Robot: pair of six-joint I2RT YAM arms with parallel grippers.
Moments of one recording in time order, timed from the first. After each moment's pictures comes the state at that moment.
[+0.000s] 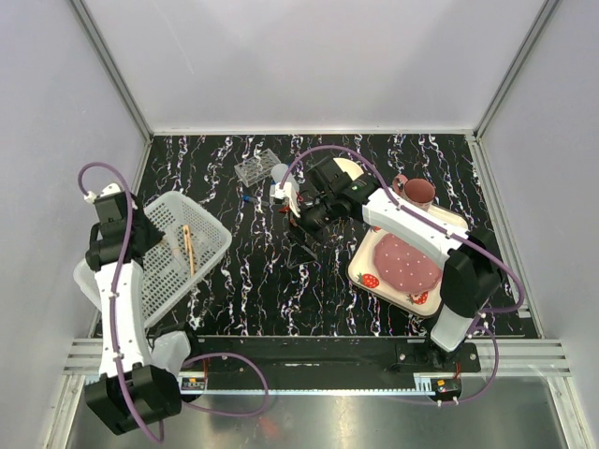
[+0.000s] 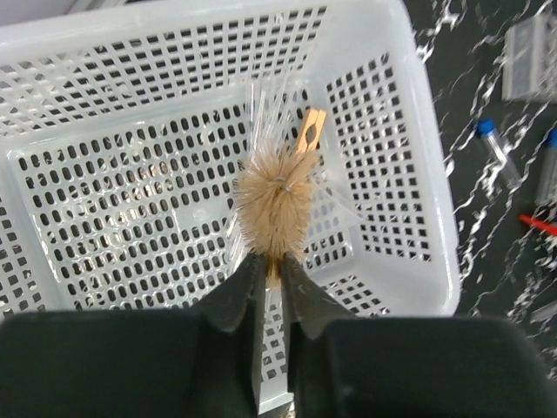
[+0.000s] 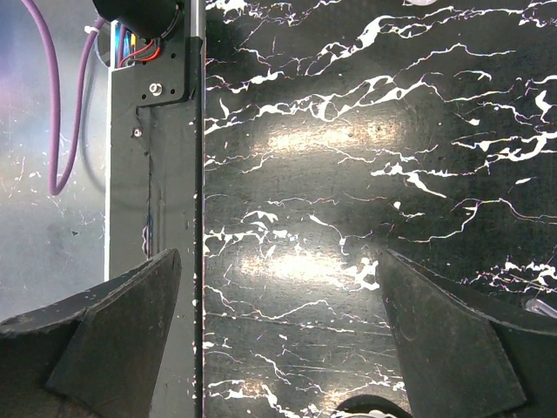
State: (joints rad) left arm 0.34 0.90 0.95 -0.78 -0.02 -0.38; right arm 0.76 1.73 1.50 -0.73 -0.80 -0.40
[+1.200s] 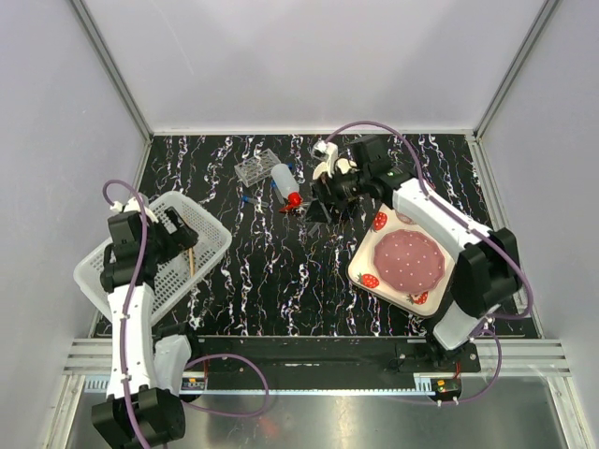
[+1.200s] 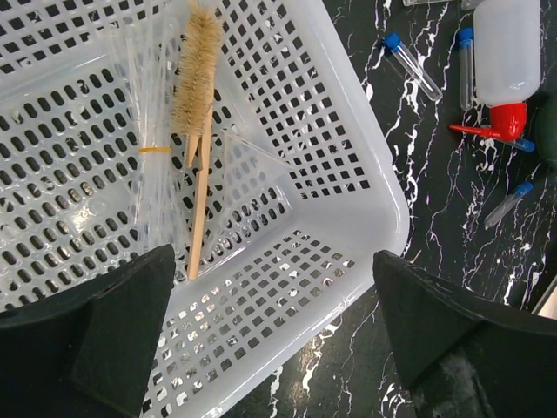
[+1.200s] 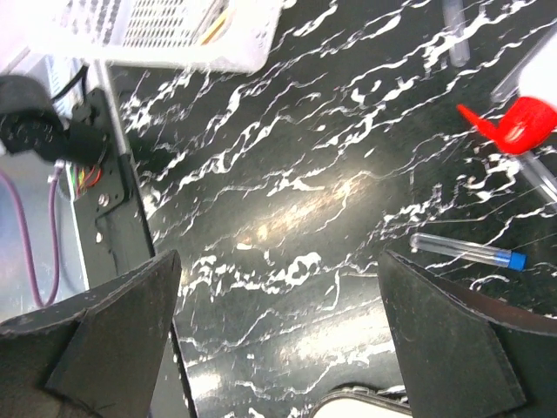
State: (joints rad) left arm 0.29 0.79 0.76 -0.68 0.22 -0.32; right arm 0.51 1.63 1.37 -0.47 -0.80 -0.12
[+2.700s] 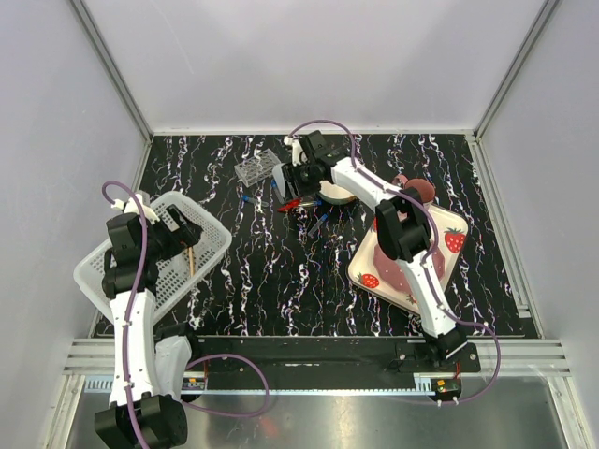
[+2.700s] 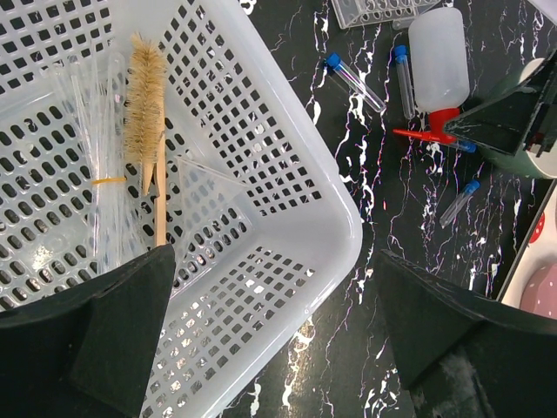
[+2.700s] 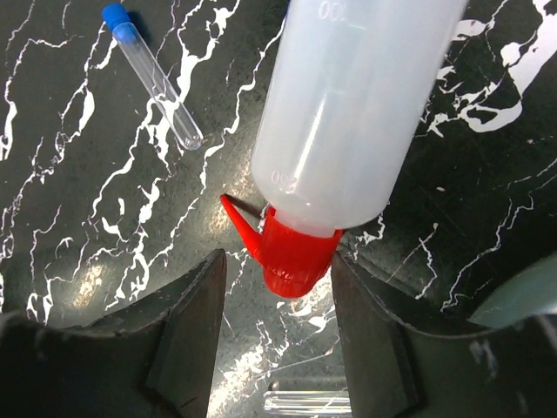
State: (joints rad) left arm 0.29 0.74 0.71 -0.57 0.33 -0.34; right arm 0.57 2.43 2.12 -0.61 -0.33 0.13
